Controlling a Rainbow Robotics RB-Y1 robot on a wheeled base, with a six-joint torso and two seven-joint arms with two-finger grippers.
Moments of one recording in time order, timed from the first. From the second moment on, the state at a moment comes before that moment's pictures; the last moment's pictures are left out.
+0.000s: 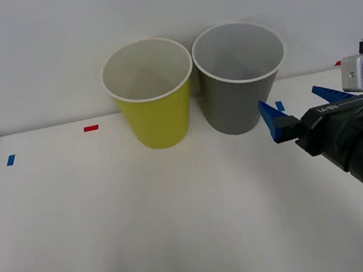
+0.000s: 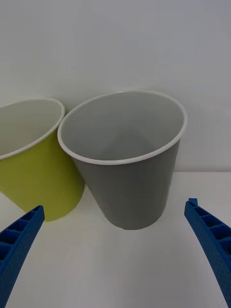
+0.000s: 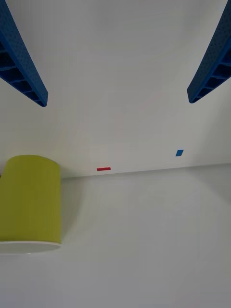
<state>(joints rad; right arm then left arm) 0.21 -0.55 0.13 -2.62 -0.19 0.88 1.09 1.25 0.42 -0.09 -2.19 0.21 -0.63 -1.49</state>
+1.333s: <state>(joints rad) 0.79 -0.42 0.03 -2.57 -0.50 0.20 1.64 1.25 0.42 -0.09 -2.19 0.21 -0.63 -1.49</state>
